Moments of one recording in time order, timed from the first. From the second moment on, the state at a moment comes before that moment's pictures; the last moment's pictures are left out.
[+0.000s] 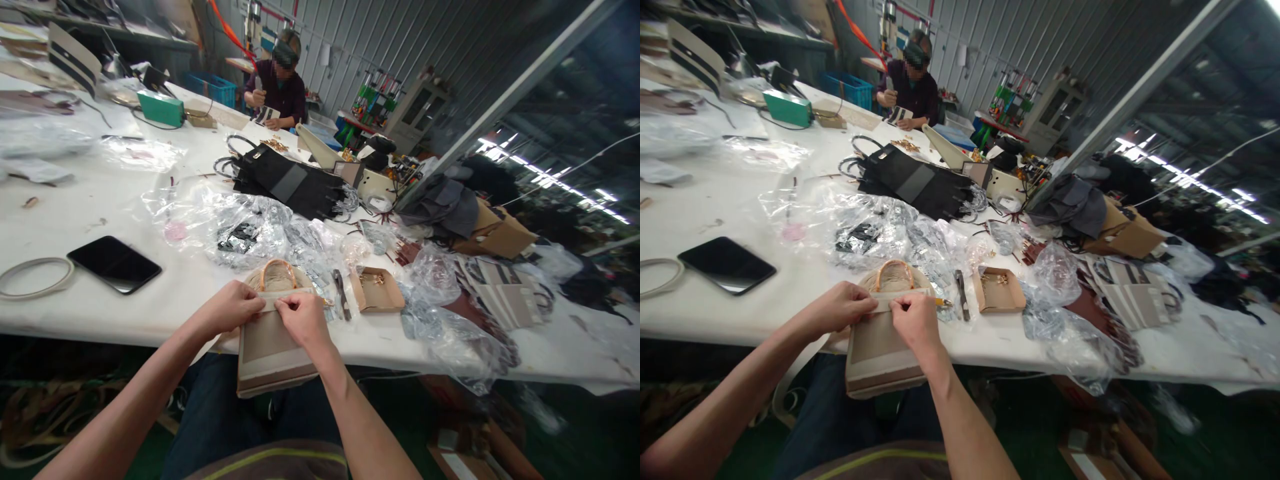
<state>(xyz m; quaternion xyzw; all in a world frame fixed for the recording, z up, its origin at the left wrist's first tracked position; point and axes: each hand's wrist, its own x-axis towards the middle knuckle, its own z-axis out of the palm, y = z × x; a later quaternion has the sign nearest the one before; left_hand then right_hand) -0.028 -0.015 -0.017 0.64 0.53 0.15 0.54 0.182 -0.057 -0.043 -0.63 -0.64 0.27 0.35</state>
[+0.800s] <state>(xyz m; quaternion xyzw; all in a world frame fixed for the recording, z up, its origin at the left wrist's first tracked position) -0.011 -0.031 0.025 0.55 0.50 0.26 0.62 0.175 -0.053 -0.040 -0.67 -0.63 0.22 0.32</state>
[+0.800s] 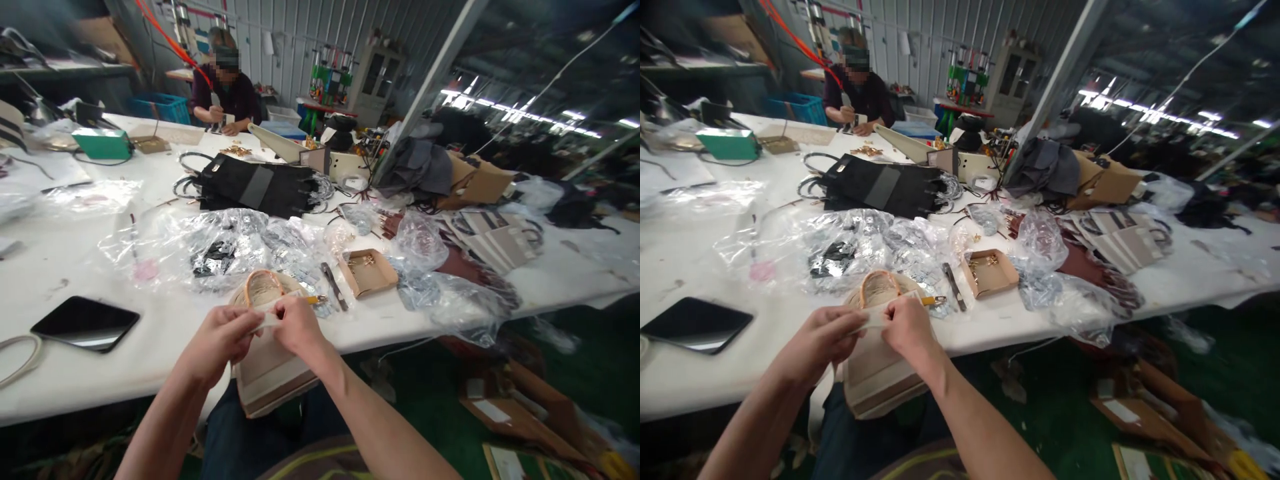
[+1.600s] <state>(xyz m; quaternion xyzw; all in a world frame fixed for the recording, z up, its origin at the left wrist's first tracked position) -0.060 -0.176 0.024 0.50 0.56 0.36 0.56 0.164 -0.109 -0.064 -0.58 -0.75 0.01 0.31</state>
